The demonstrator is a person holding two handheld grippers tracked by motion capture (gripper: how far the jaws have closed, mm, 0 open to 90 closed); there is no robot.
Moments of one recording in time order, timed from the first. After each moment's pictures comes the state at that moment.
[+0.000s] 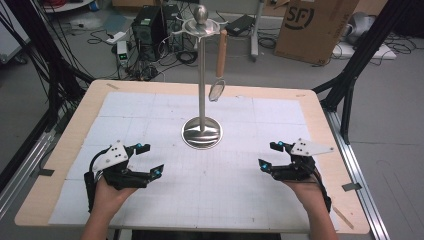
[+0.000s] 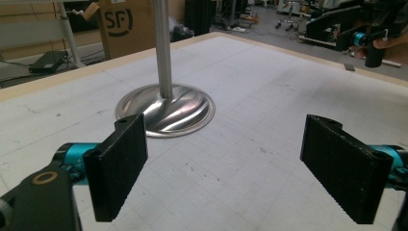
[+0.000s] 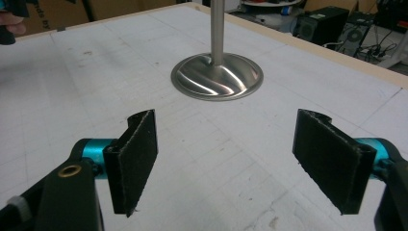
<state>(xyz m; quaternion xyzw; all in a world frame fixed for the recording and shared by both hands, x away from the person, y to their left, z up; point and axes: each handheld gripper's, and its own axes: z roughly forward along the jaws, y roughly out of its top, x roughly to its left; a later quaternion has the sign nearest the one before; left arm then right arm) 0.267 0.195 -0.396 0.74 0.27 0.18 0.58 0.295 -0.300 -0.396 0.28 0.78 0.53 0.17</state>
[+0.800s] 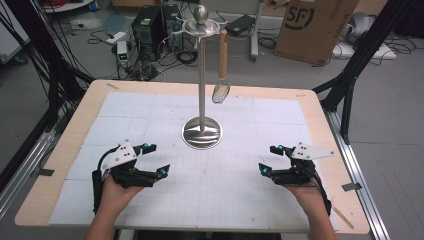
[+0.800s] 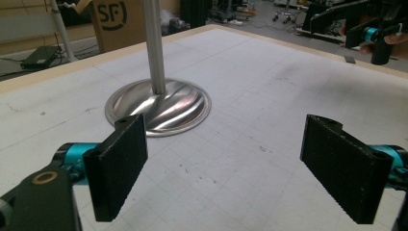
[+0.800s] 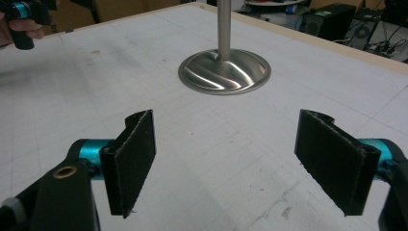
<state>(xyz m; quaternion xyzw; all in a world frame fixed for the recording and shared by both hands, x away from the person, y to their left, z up) 0.275 0.182 -0.403 0.75 0.27 0.17 0.58 0.289 -0.302 -0.402 0.28 0.78 0.54 0.16</state>
